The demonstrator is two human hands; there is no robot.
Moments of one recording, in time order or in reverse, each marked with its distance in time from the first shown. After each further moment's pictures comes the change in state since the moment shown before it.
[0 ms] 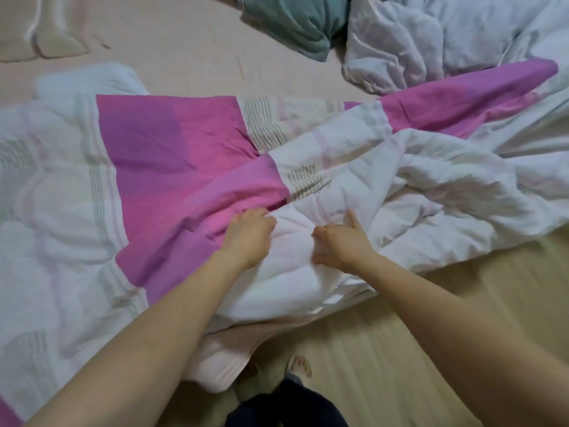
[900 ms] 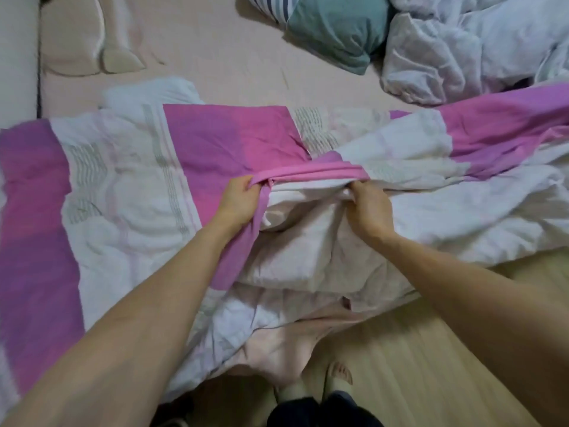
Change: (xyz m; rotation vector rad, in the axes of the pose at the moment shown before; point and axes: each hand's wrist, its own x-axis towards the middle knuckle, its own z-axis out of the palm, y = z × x) left_hand -0.055 -0.149 -0.061 -0.970 0.374 -0.259; right_hand 0.028 -0.132 -0.049 0.381 0.630 0.258
